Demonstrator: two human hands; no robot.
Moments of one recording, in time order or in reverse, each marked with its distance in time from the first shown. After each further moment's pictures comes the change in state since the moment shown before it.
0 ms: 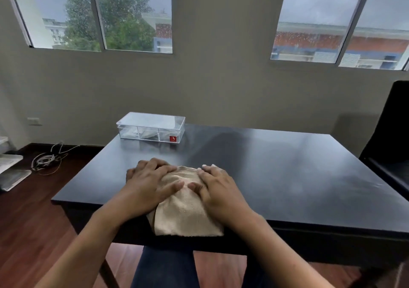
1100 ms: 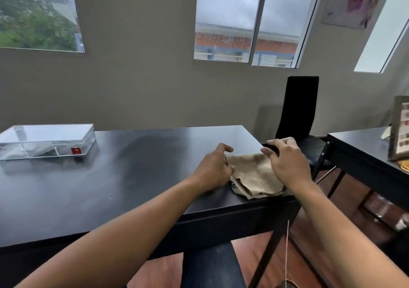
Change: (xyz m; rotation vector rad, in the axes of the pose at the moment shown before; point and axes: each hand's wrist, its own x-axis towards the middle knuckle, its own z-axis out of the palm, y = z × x) left_hand 0.093 0.308 0.121 -0.498 -0.193 0.351; right_hand -0.131 0.249 -0.182 -0.178 0.635 0.606
